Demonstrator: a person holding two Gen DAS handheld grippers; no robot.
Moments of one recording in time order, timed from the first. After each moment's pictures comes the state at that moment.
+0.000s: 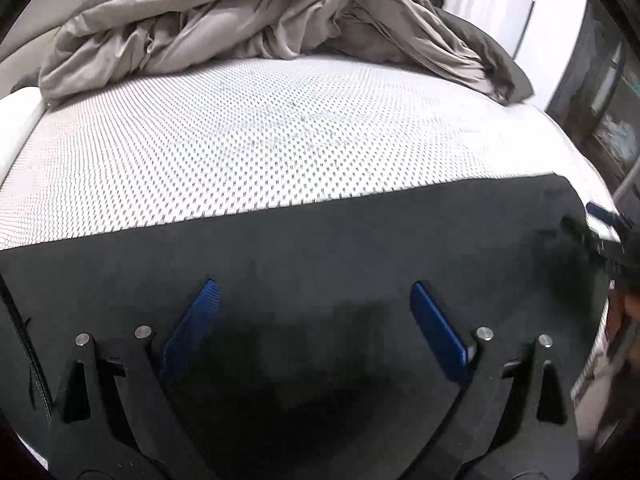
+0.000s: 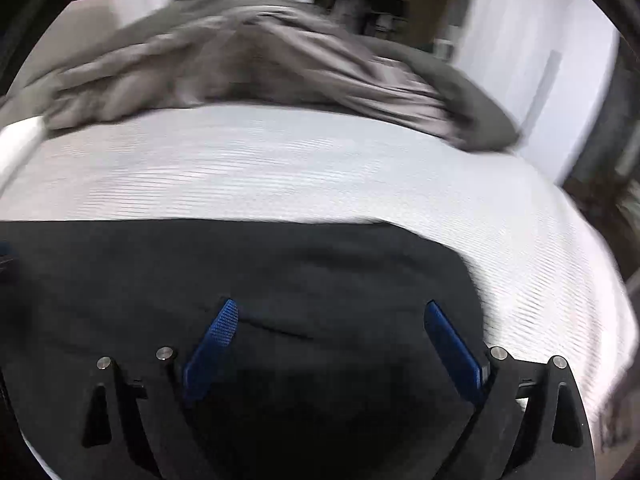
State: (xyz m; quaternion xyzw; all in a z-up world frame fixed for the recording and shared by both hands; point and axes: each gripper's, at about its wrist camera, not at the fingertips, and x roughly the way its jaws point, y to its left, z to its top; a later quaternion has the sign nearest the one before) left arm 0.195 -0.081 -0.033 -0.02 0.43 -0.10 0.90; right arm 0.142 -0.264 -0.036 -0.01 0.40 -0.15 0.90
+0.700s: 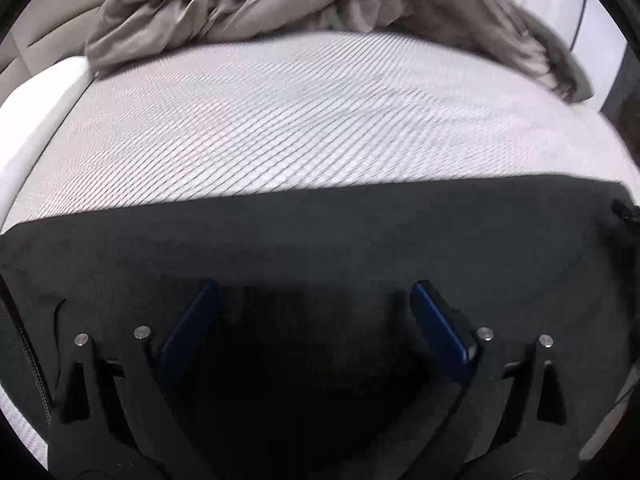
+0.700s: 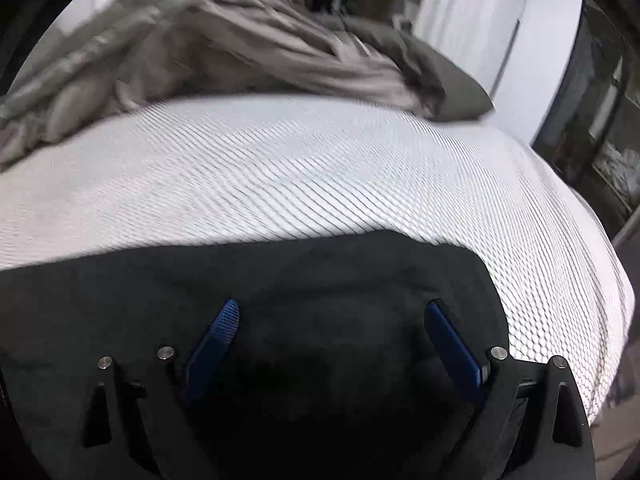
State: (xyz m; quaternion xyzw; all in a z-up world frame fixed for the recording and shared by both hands) left arm 0.233 -0.038 -0.054 -0.02 0.46 -0.02 0.89; right arm 0.158 -0.270 -0.051 0.02 0.40 -0.24 0.88
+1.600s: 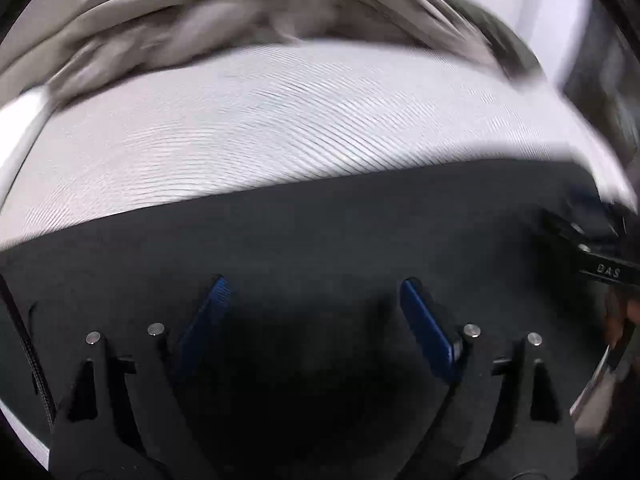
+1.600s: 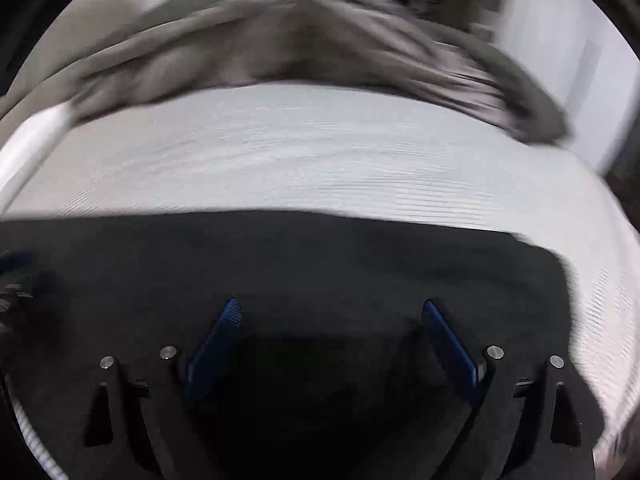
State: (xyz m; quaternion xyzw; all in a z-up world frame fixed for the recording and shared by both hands) left arm 0.219 -0.121 -0.060 0.04 0.46 -0.10 0.88; right arm 0.208 -0.212 -0.048 0.00 0.44 -0.07 0.90
